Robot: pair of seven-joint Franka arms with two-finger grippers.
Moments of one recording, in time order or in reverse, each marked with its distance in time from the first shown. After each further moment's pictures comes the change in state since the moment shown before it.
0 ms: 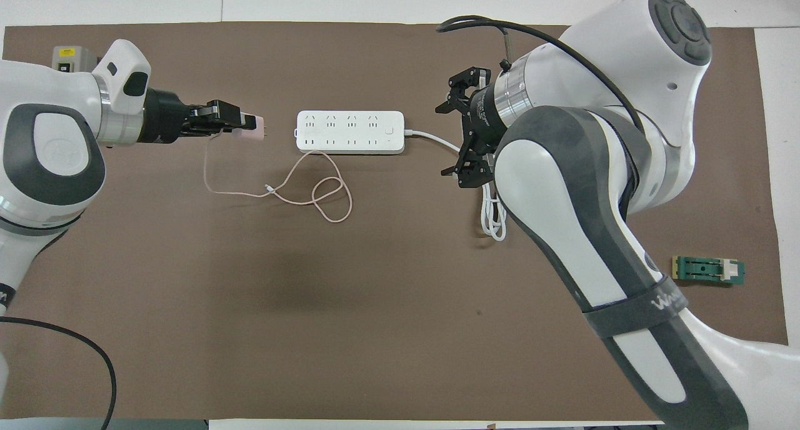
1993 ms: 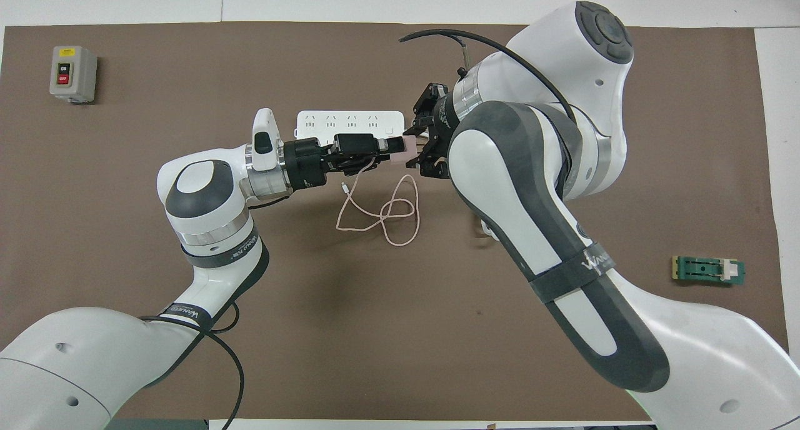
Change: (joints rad) left arm -0.040 0.131 -0.235 -0.156 -1.133 -0.136 0.470; right arm 0.031 0.125 0.012 0.070 0.058 0.009 0.008
